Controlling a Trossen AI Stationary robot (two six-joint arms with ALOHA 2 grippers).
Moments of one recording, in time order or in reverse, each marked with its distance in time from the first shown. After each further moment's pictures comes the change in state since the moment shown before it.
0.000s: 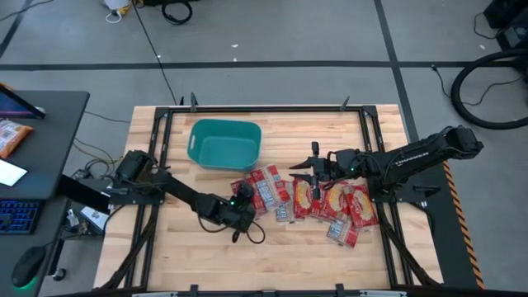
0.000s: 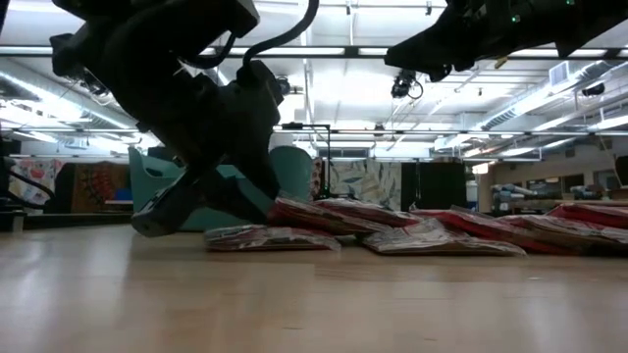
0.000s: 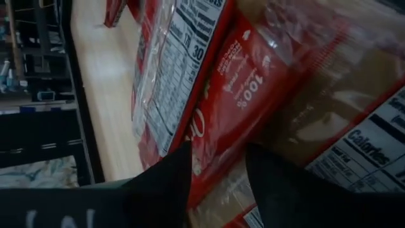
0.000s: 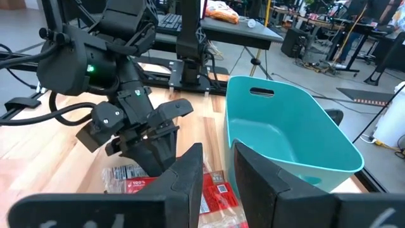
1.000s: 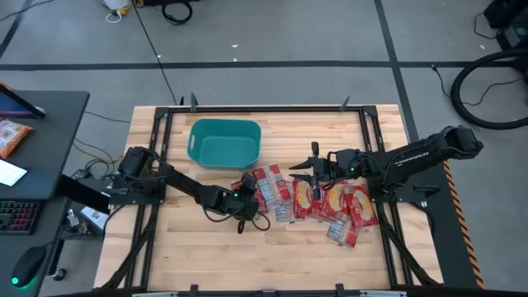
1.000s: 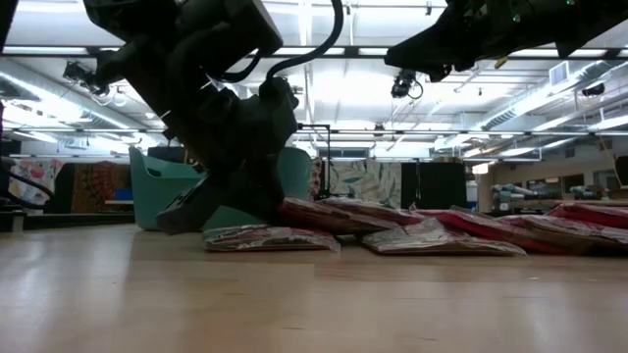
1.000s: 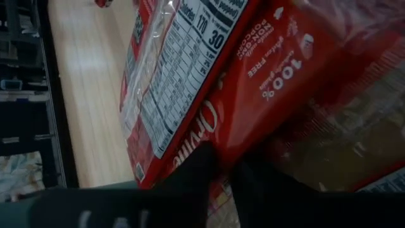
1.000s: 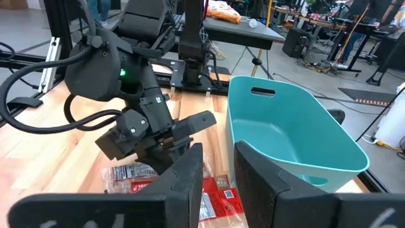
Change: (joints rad) left arm 0.093 -0.002 0.000 0.031 0.124 -0.011; right arm 0.000 0.000 0.000 -0.001 -0.006 0.000
